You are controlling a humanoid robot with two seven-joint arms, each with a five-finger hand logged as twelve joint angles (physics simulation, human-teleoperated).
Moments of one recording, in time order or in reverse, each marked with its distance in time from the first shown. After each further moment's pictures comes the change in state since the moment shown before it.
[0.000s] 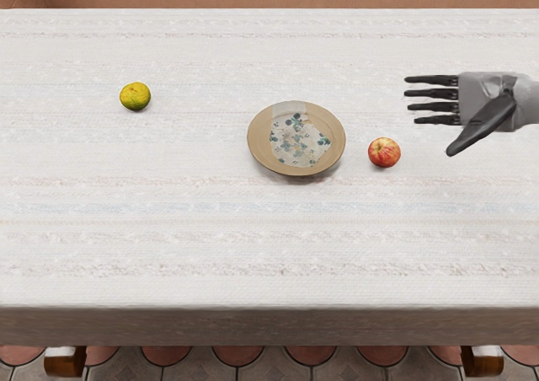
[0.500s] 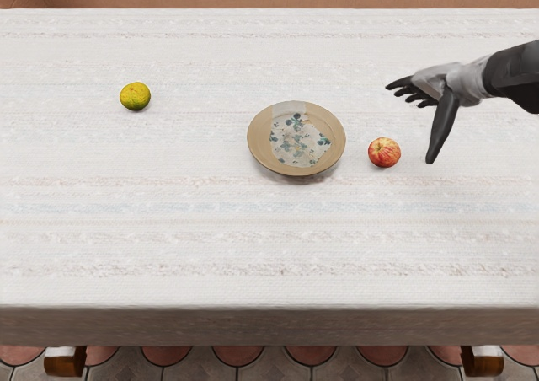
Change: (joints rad) left arm 0.000 0.000 0.000 0.000 0.000 0.000 0.000; right arm 0.365 0.224 -0.362 -0.085 -0.698 -0.048 0.000
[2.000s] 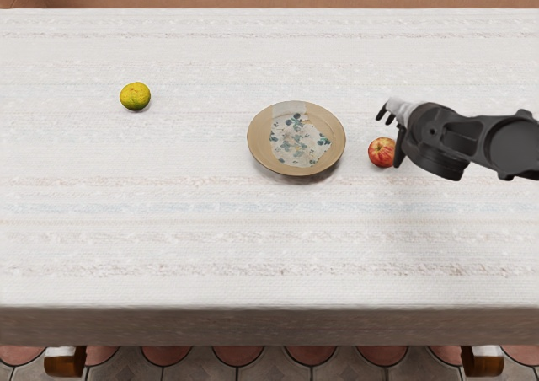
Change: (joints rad) left arm 0.000 0.000 0.000 0.000 0.000 0.000 0.000; right arm 0.200 0.280 -0.766 0.001 0.078 -0.754 0.000
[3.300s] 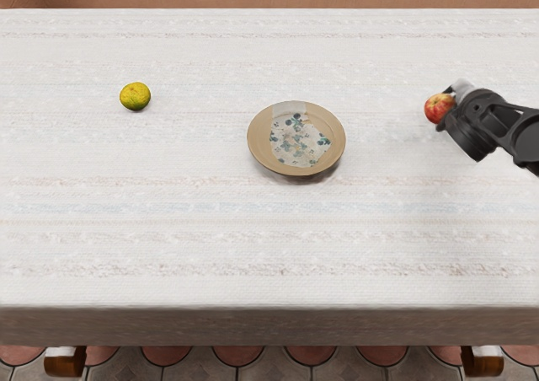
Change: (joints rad) left arm 0.000 0.000 0.000 0.000 0.000 0.000 0.000; right arm -0.205 0.002 0.358 -0.368 -0.043 -0.047 -0.001
